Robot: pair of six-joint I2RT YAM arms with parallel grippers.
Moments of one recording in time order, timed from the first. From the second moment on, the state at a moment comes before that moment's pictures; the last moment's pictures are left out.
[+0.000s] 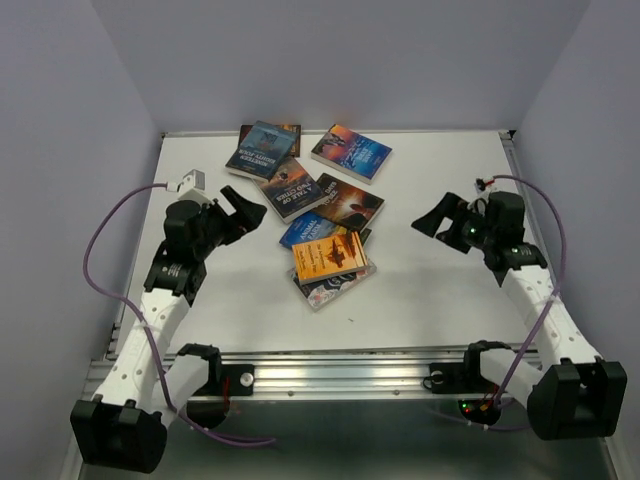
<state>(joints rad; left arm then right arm) -0.13 0.85 0.72 -0.18 0.21 -0.70 -0.02 1.01 0.81 -0.32 -0.42 0.56</state>
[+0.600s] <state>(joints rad) -0.25 0.86 0.72 -0.29 0.16 -0.68 0.34 1.29 0.59 0.09 -0.58 0.69</state>
